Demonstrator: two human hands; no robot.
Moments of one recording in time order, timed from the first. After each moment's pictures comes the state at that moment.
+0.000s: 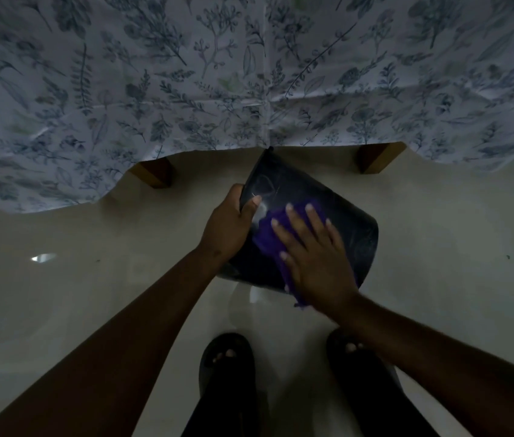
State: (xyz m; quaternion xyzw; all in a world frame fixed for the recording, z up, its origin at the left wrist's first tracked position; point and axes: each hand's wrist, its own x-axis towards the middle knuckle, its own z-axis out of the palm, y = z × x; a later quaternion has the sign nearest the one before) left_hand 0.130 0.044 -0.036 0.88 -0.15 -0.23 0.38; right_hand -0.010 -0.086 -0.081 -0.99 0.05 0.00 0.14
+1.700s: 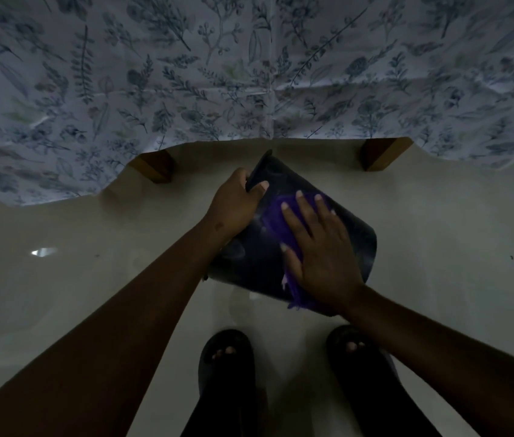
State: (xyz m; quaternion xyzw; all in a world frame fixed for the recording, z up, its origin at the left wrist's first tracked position) left_hand 0.148 0.028 -0.020 0.87 -0.09 -0.29 0.40; right_hand 0.000 -0.091 -0.072 -0.98 0.07 0.02 0.17
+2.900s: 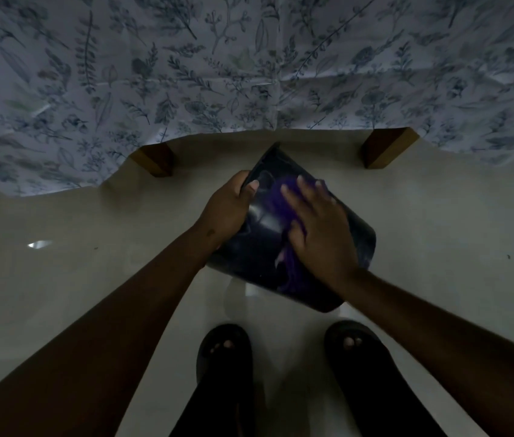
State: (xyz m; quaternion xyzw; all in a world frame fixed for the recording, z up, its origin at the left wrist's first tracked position) left_hand 0.141 0.046 -0.027 0.86 -0.14 -0.28 0.41; right_hand 0.023 -0.098 -0.066 -0.96 0.11 0.01 0.24
